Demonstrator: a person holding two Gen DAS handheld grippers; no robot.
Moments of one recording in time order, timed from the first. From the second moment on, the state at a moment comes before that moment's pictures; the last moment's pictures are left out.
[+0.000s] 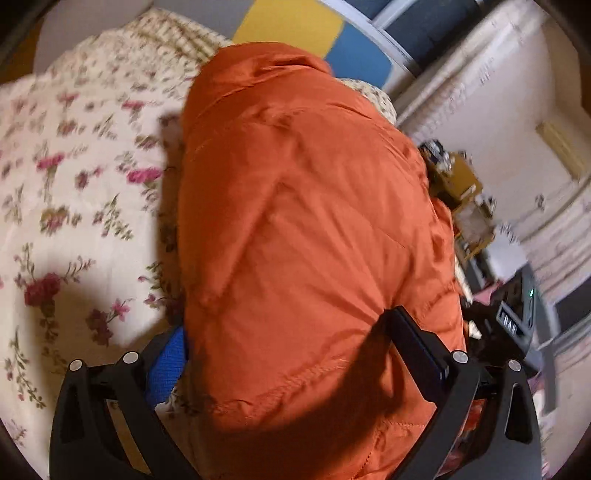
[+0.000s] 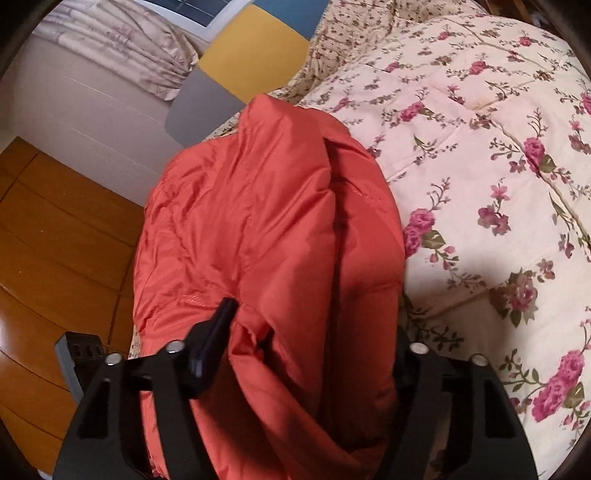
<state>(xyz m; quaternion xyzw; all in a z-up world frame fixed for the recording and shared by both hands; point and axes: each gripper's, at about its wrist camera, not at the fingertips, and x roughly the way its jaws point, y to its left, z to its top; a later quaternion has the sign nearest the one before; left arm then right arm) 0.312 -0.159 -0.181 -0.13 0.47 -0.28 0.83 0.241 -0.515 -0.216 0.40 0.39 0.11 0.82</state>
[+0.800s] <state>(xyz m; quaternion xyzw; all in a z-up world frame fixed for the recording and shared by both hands) 0.252 -0.106 -0.097 -0.05 0.33 -0.26 0.91 0.242 -0.425 -0.170 0.40 0.33 0.20 0.83</state>
